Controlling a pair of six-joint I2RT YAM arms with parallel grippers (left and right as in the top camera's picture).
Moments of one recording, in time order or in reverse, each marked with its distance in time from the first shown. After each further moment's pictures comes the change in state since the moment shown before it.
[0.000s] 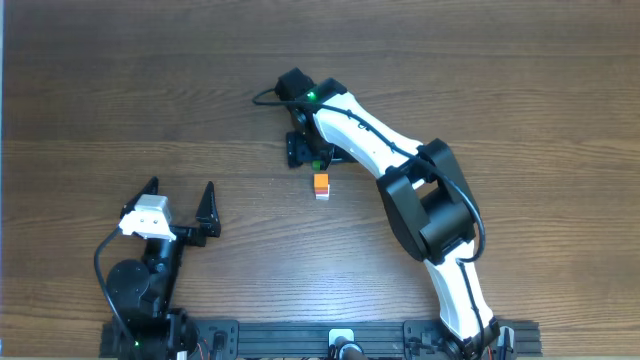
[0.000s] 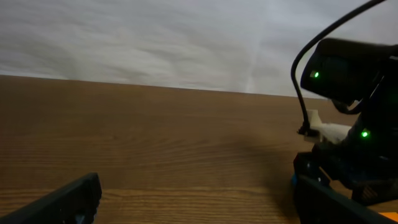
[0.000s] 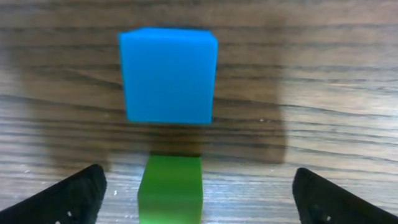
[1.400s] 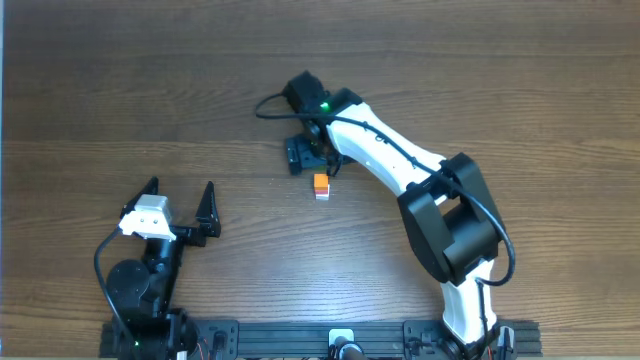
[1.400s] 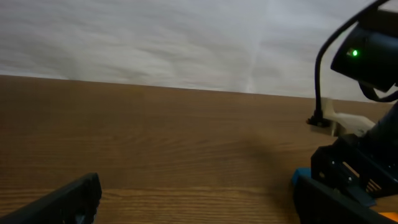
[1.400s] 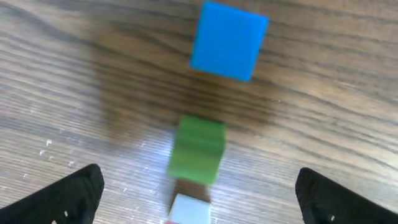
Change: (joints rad) left arm 0.000 0.000 0.000 0.000 0.000 0.000; right arm 0.013 -0.153 -0.138 0.105 -0.042 -0.168
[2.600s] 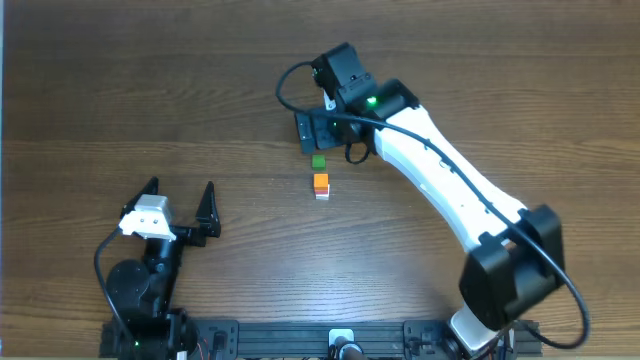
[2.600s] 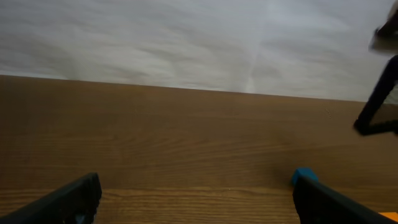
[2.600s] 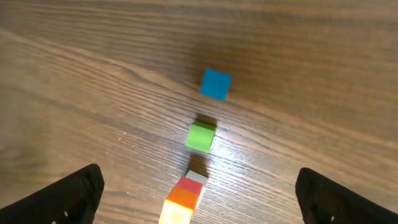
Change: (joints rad) left arm 0.000 0.000 0.000 0.000 0.000 0.000; right arm -0.074 -0.275 -0.060 0.045 -0.053 -0.048
